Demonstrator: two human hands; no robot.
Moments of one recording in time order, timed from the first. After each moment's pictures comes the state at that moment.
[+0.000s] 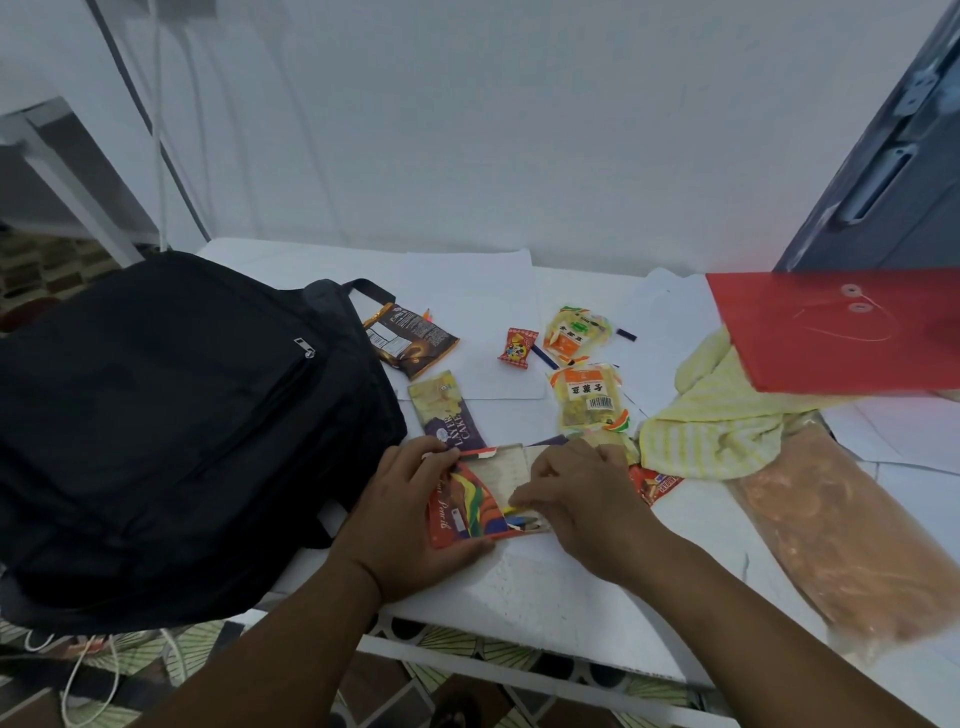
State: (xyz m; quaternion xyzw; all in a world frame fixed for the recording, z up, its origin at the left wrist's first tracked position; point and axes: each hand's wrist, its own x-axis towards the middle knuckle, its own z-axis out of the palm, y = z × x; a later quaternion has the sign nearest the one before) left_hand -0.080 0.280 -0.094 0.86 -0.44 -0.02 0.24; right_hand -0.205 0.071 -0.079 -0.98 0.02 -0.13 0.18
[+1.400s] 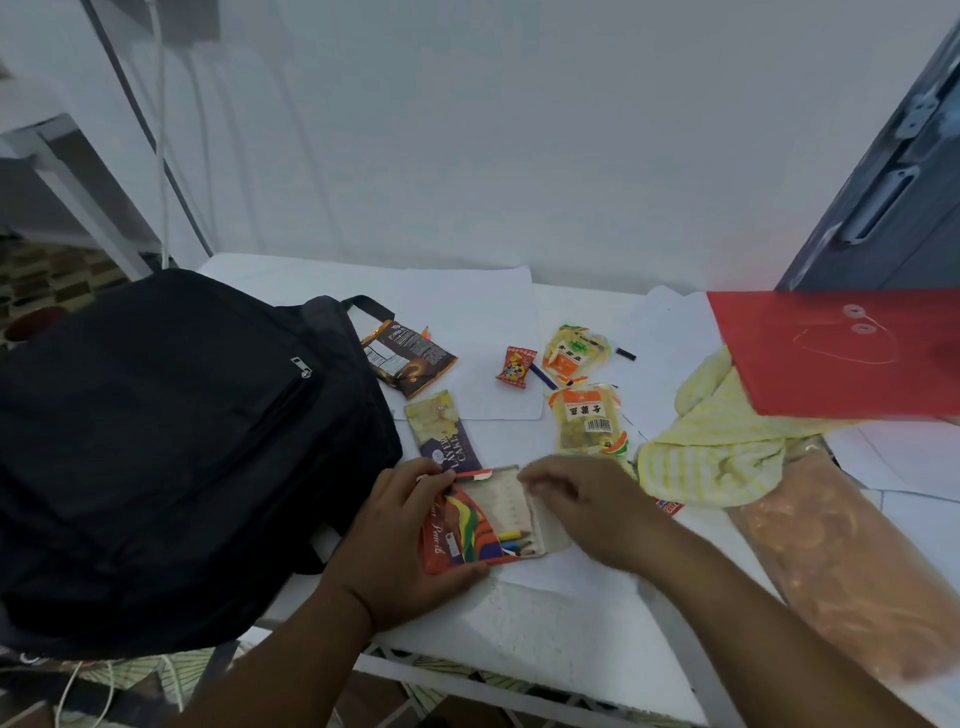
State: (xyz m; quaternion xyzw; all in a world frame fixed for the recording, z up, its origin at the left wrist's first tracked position) left_hand -0.080 0.280 -0.093 0.86 -0.44 -0.02 0.25; right_hand -0.188 0.048 -0.054 -0.90 0.13 0.02 0.42
